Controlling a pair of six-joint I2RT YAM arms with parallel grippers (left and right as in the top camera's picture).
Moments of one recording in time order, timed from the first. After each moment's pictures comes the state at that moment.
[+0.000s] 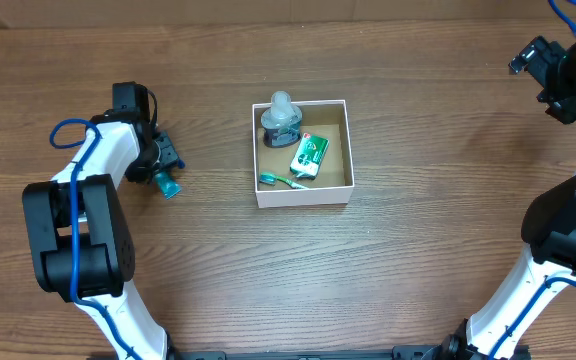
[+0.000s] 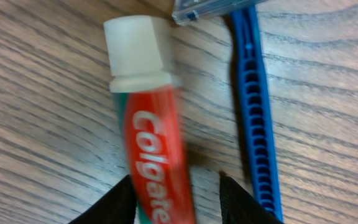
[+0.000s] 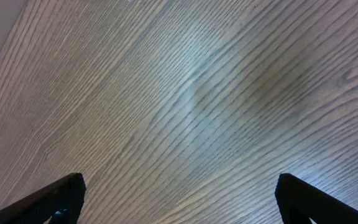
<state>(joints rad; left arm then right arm) 0.11 2.02 1.32 -0.67 -0.05 -0.38 -0.36 2.18 2.26 -1.34 -0.12 0.46</state>
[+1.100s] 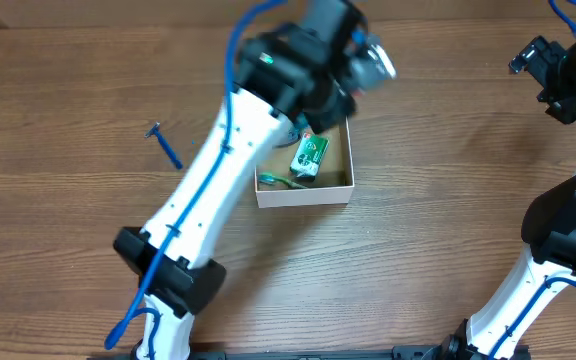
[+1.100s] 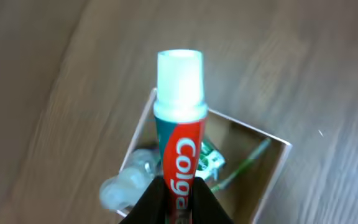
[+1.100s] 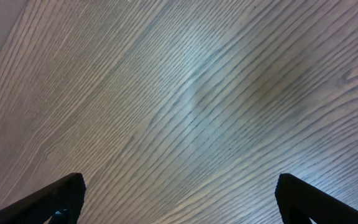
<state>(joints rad) -0.64 2.07 2.41 -1.35 0.03 0.52 -0.36 2.18 2.26 -1.34 -0.12 0.46</state>
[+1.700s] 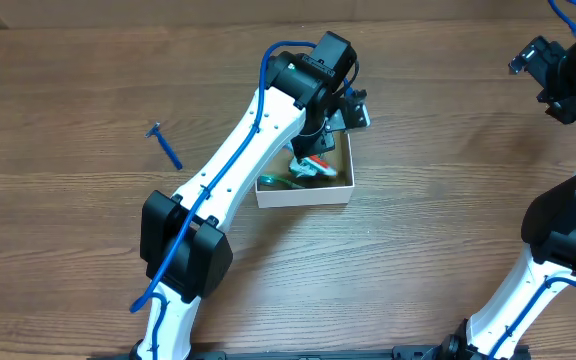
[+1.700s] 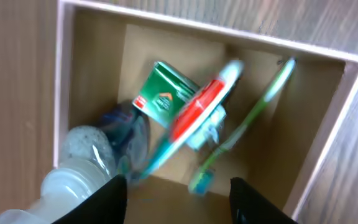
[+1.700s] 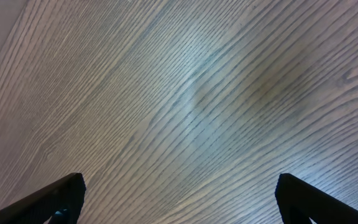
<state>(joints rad) -0.60 2.16 2.13 -1.29 -0.02 0.72 -0.36 2.18 2.26 -1.34 -0.12 0.46</state>
